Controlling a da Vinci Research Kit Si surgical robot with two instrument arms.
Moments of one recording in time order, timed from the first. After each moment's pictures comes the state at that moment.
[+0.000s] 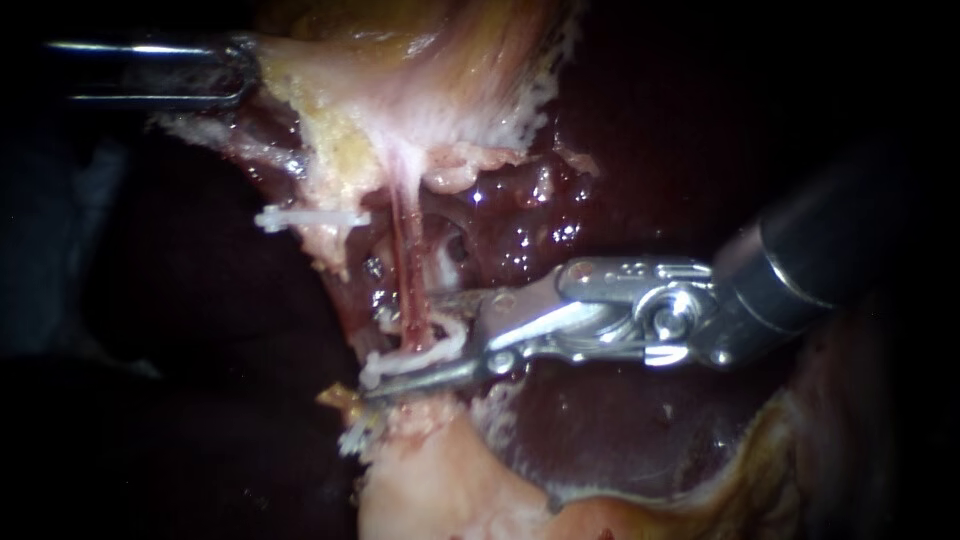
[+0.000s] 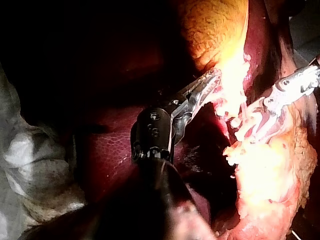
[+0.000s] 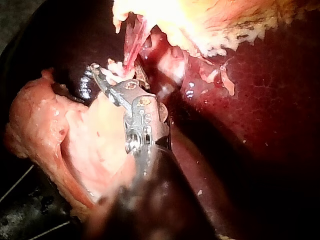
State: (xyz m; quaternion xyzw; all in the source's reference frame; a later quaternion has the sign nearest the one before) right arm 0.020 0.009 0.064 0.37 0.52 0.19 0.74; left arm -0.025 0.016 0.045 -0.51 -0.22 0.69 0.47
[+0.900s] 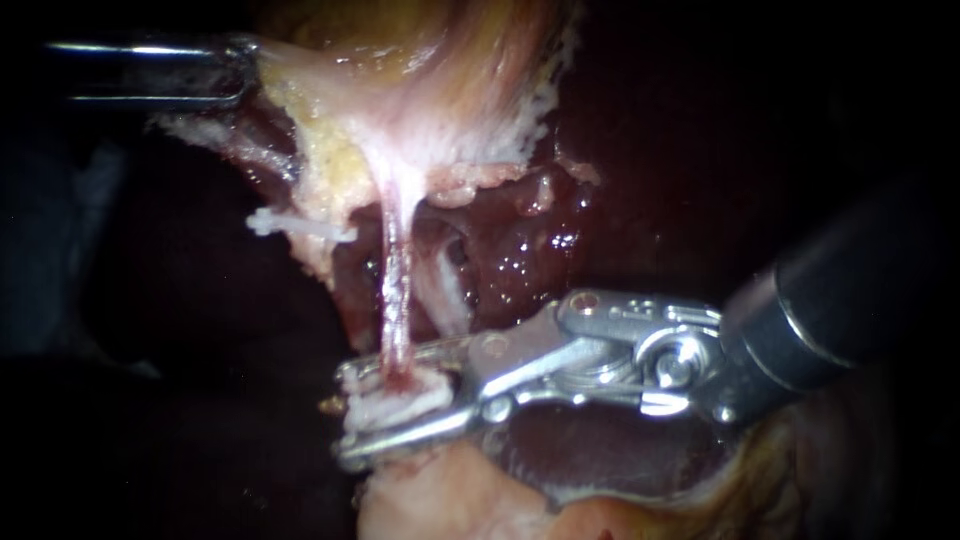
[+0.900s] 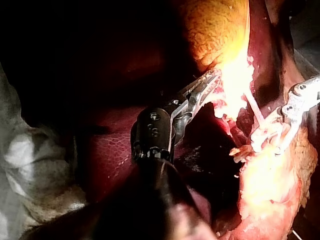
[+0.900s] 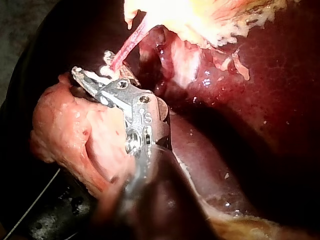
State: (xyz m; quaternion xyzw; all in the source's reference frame) right arm 0.021 0.007 0.058 0.43 0.57 0.16 0.68; left arm -0.025 0.016 0.046 -0.51 -0.22 0.69 0.47
